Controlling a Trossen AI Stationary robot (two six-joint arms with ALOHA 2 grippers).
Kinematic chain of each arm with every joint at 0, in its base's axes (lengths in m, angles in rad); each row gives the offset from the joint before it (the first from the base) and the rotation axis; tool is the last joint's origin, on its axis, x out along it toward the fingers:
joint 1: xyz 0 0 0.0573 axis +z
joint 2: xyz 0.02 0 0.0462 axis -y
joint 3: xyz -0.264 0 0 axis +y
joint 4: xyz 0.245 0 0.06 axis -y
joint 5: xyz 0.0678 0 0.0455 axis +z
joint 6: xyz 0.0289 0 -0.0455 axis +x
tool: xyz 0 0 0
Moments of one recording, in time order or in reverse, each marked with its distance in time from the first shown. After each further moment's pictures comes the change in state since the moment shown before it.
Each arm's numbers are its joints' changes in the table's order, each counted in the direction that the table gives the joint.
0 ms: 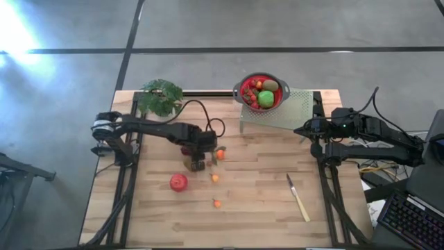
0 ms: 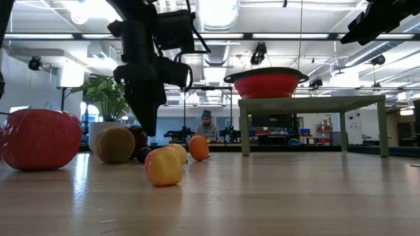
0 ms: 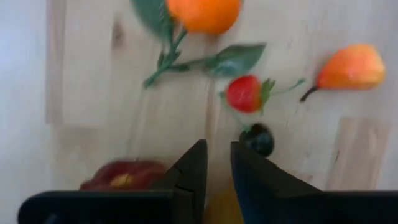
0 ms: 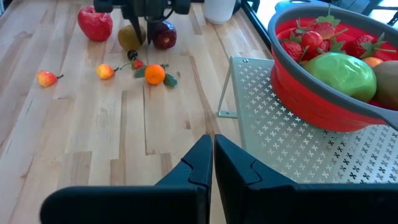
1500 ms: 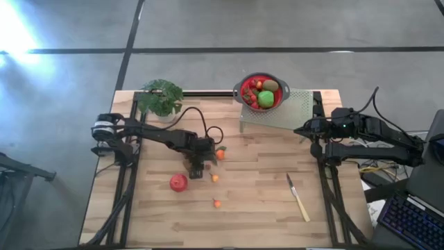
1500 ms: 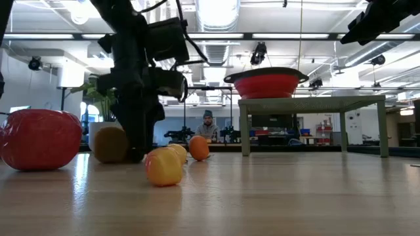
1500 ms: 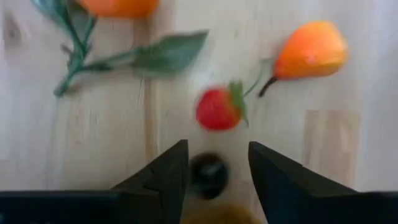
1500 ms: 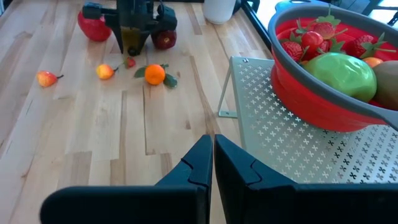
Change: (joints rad) left arm -0.045 -0.005 0.130 0.193 -0.116 0.016; right arm 0.000 0.000 0.000 0.000 0.000 0.000
